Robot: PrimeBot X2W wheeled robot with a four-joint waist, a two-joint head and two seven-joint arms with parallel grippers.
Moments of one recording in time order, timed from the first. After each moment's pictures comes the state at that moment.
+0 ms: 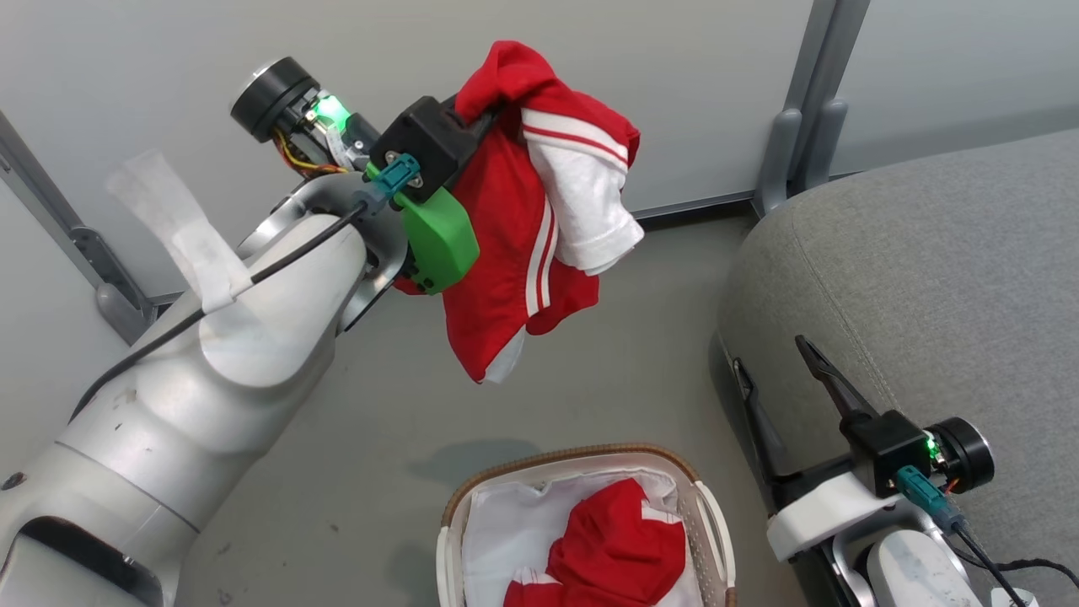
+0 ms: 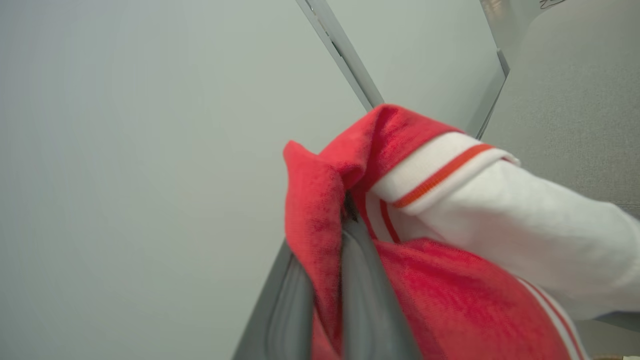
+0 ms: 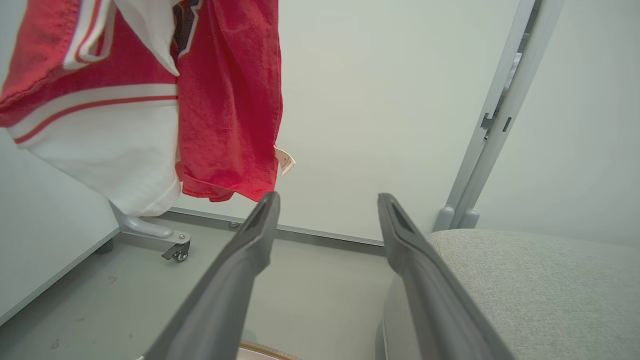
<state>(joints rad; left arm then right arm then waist) -1.06 0.28 -0.97 0.60 -0.40 -0.13 -0.17 -0.12 -0.05 0.11 0.16 -0.01 0.13 -0.26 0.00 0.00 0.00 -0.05</state>
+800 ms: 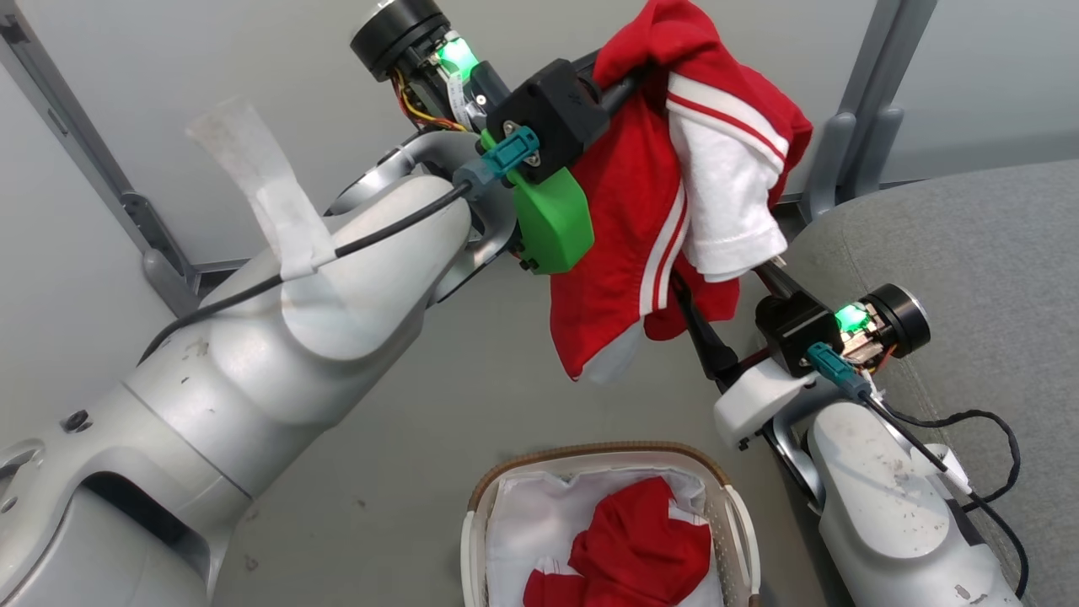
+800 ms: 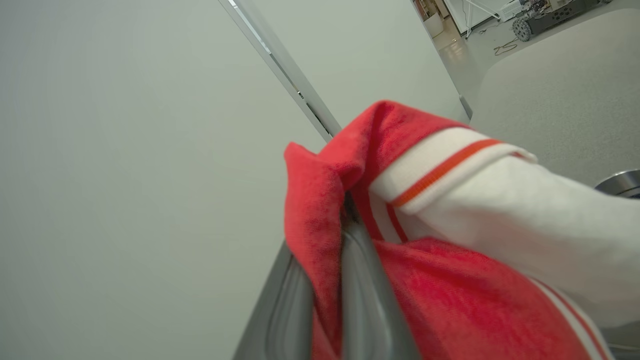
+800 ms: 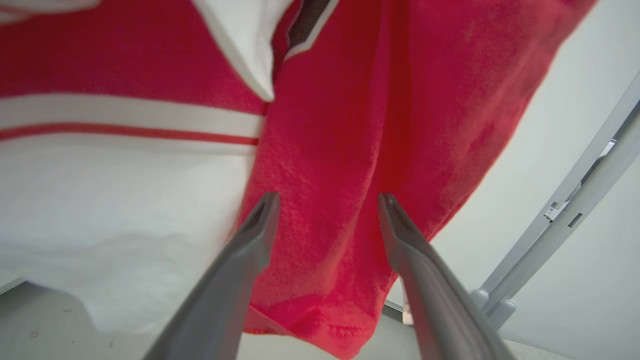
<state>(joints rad) -1.20 0.18 -1.09 0.53 -0.48 -0.13 -0.20 -0.46 -0.05 0.23 0.41 -0.10 0.13 -0.26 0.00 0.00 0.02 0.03</state>
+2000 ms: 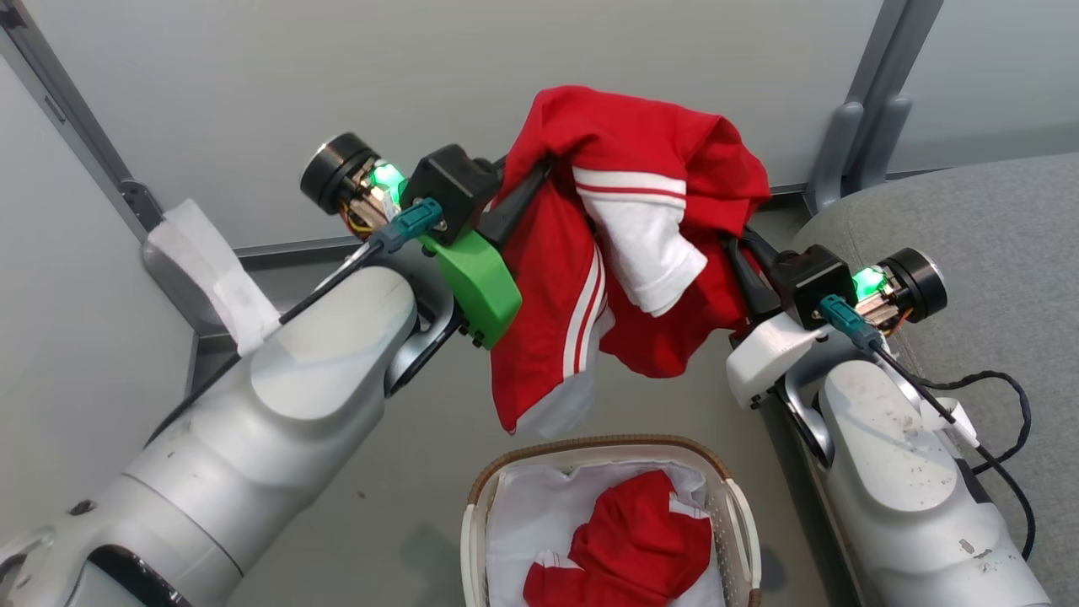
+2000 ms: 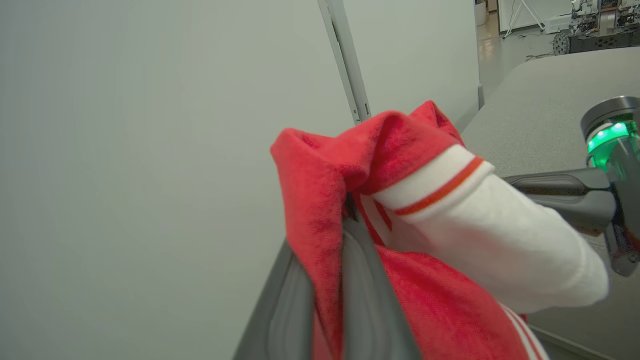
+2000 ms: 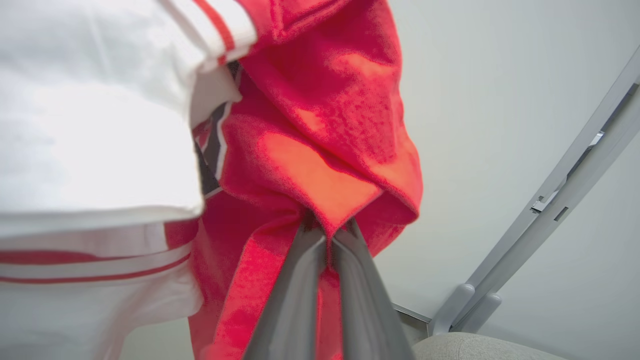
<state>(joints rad) -1.02 0.23 -1.07 0.61 -0.65 -0.11 -0.25 -0.57 -0.05 0.19 0.54 -0.11 0.13 -0.26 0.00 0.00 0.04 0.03</state>
